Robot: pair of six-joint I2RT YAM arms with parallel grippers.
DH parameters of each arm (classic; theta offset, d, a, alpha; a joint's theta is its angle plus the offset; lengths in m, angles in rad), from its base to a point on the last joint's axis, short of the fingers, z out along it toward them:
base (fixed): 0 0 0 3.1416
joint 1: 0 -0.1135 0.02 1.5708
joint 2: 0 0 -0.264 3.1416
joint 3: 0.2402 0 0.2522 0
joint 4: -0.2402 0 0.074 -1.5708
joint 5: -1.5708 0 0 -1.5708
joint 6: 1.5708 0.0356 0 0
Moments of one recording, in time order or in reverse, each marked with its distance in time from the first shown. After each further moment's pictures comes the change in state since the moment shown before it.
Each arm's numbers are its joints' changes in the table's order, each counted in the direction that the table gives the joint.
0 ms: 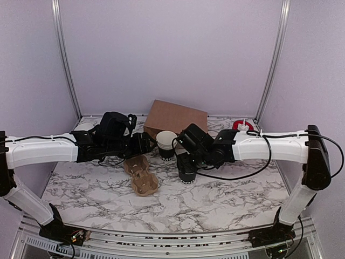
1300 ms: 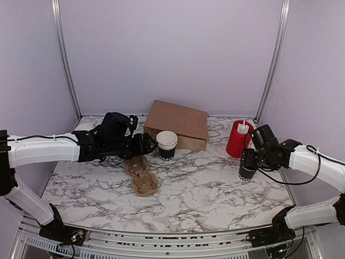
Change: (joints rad) left arm -0.006 0.019 0.005 0.000 -0.018 0.006; right arm 0.566 -0.586 -0.539 -0.010 -0.033 -0.007
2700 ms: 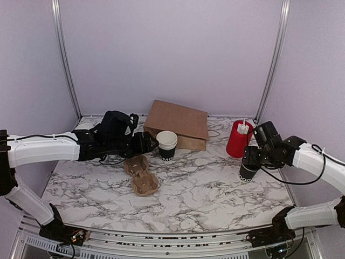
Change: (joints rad) left arm 0.000 0.002 0.015 0.000 -0.008 0.003; right arm 0.001 -0.031 0.048 -0.094 -0.039 -0.004
